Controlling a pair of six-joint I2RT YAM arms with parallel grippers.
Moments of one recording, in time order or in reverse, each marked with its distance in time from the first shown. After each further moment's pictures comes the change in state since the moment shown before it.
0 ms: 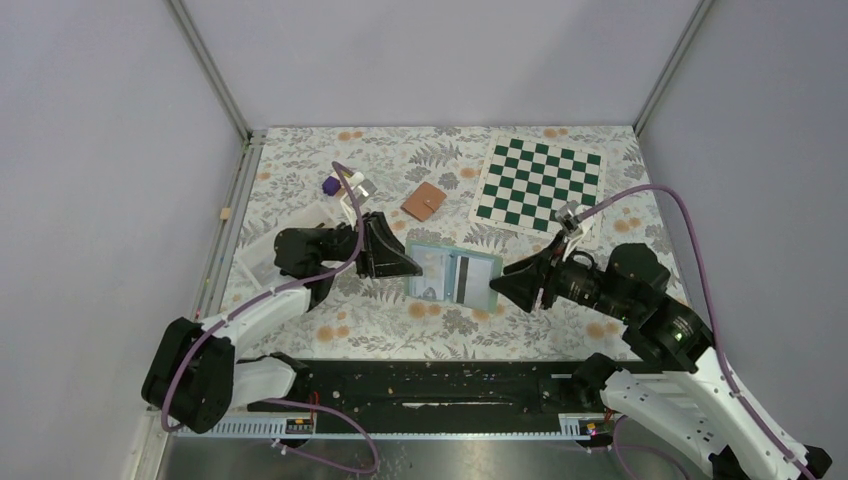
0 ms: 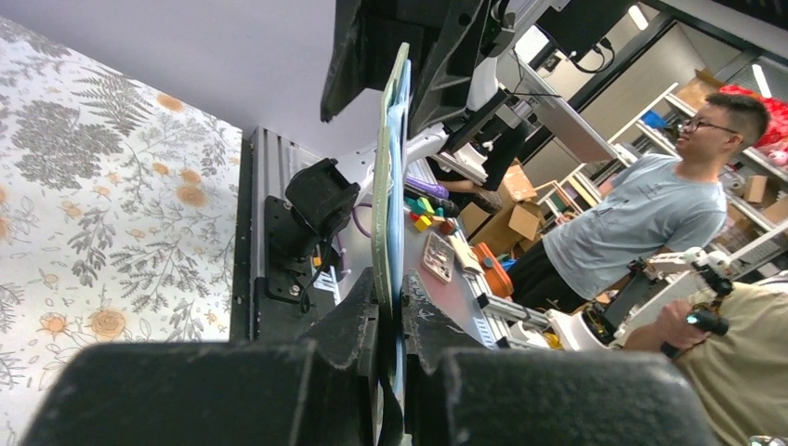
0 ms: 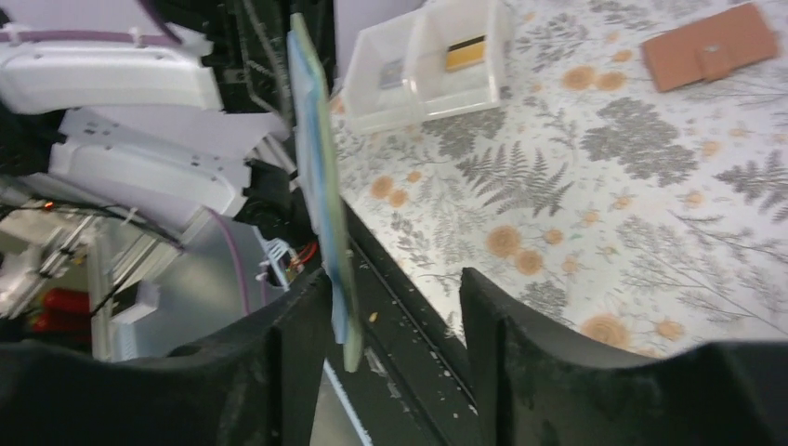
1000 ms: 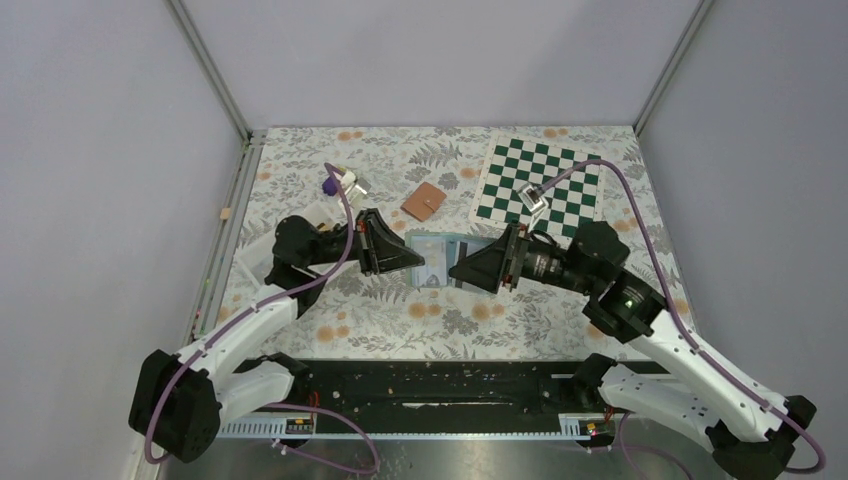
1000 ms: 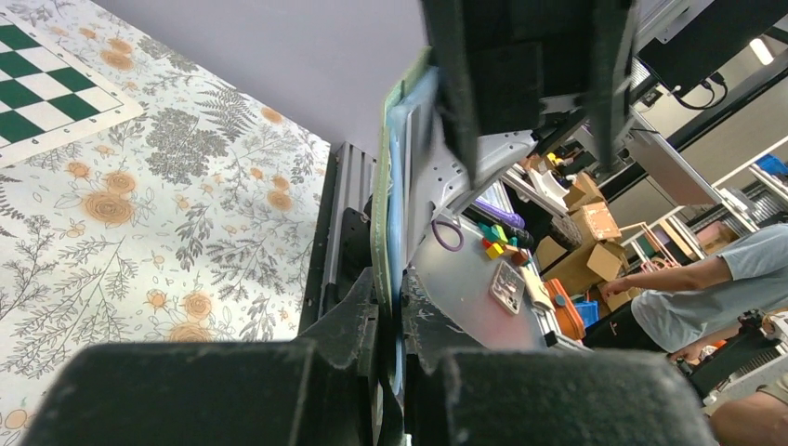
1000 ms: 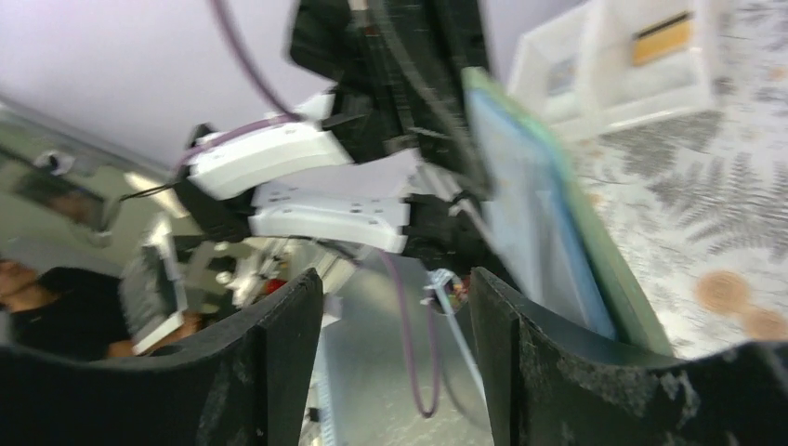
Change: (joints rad) left arm 0.000 -0.160 0.028 -0.537 -0.150 0.382; right arm 0.086 0.191 -0.002 0.383 -0.129 0.430
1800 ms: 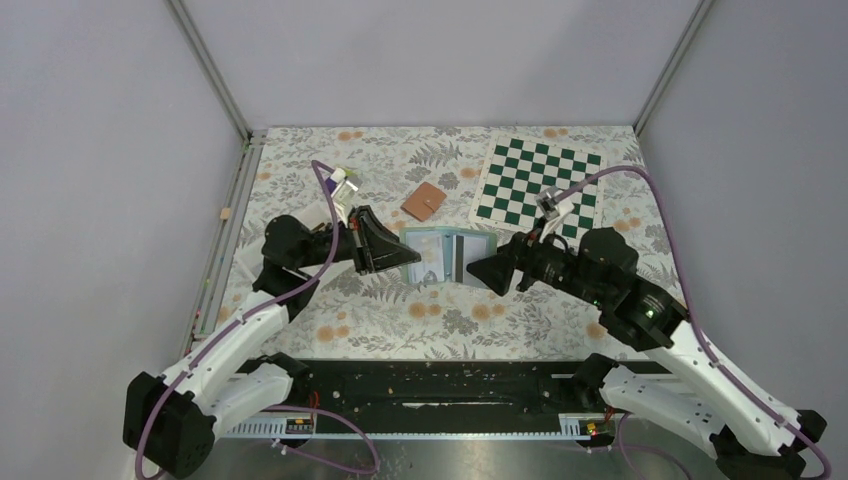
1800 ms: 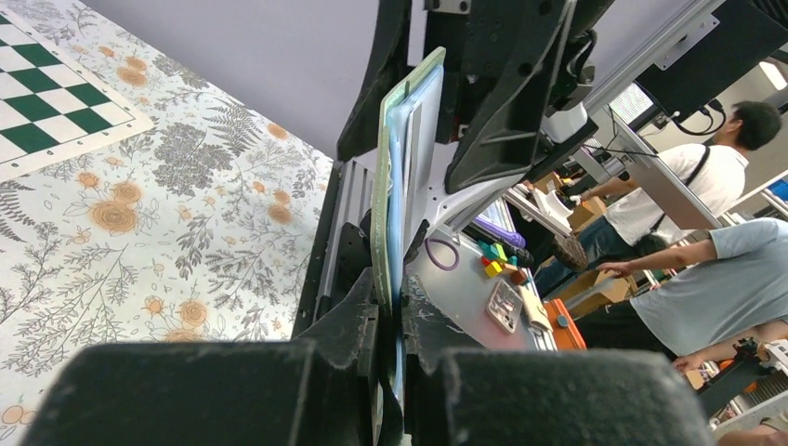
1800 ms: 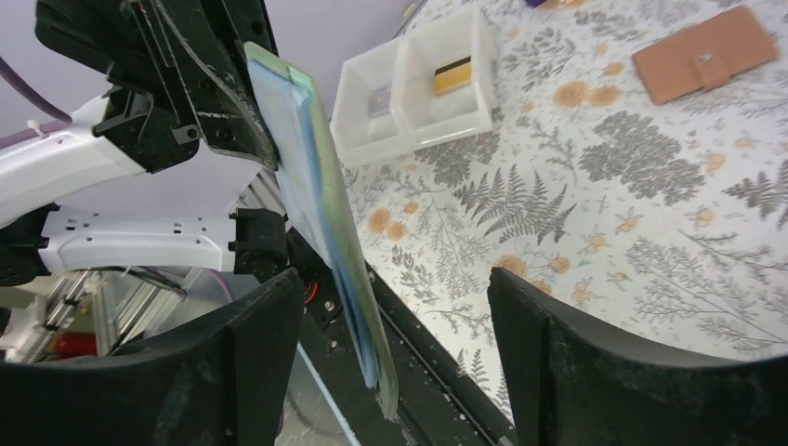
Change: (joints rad) left arm 0.002 -0.100 0.046 -0.158 -0.054 0.014; right arm 0.004 -0.063 0.047 -0.315 0.324 -0.355
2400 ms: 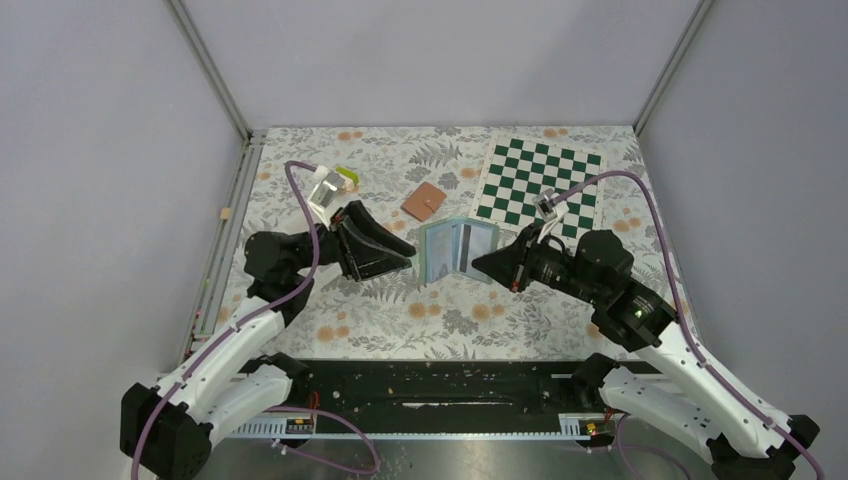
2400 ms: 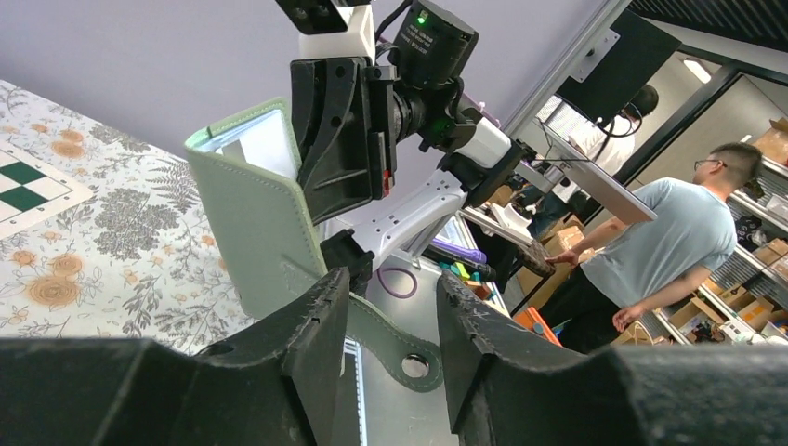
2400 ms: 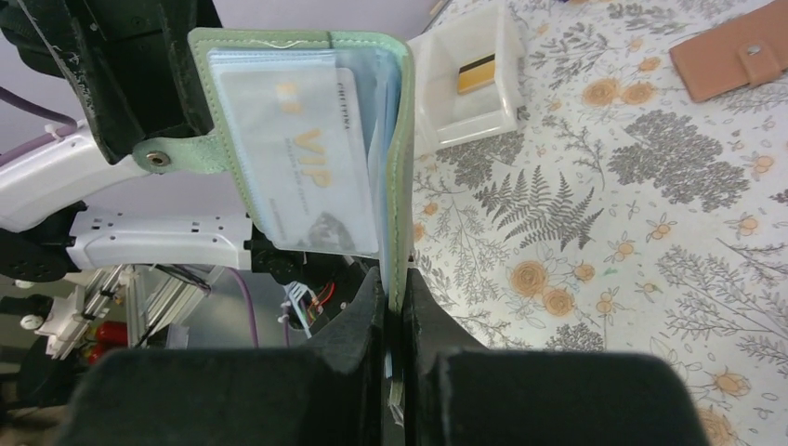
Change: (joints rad) left arm -0.002 -0.050 -0.003 0.244 0.016 -0.206; right arm -0.061 -0.012 -0.105 0.140 -0.118 0.043
